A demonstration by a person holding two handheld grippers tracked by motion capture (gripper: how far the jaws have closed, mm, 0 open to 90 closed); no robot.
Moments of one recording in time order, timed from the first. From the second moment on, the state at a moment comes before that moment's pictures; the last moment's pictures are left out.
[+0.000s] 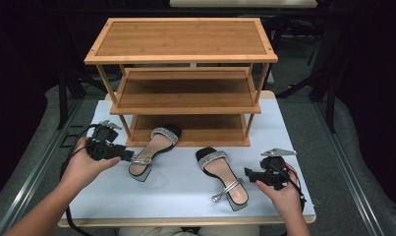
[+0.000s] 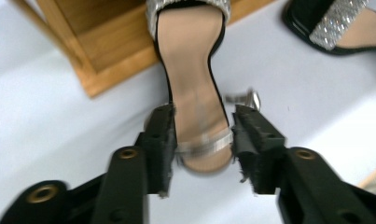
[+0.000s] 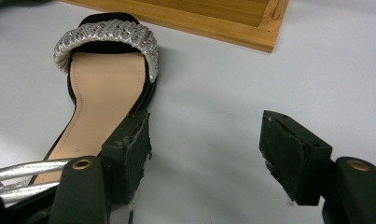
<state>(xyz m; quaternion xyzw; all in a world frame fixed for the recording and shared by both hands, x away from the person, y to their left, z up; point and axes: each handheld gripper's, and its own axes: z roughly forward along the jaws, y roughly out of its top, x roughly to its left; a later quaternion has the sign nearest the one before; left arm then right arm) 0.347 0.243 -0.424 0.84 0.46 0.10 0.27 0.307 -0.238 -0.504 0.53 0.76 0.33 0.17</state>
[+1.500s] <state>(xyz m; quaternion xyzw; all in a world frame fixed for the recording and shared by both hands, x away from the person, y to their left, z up) 0.308 0.232 -0.510 0.84 0.46 0.12 0.27 0.310 -0.238 -0.512 0.54 0.76 0.33 0.16</state>
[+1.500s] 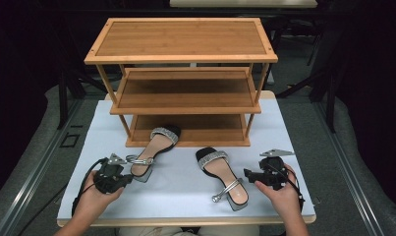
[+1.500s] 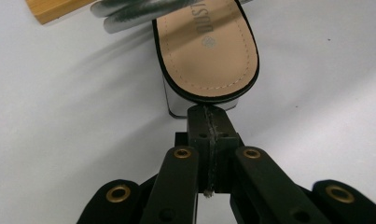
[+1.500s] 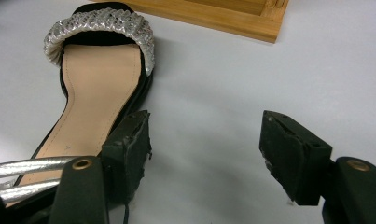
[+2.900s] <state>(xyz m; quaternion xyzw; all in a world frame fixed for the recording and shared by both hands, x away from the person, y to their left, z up) 0.373 0.164 -0.498 0.84 0.43 0.19 0.27 0.312 -0.239 -0.514 0.54 0.76 0.33 0.16</state>
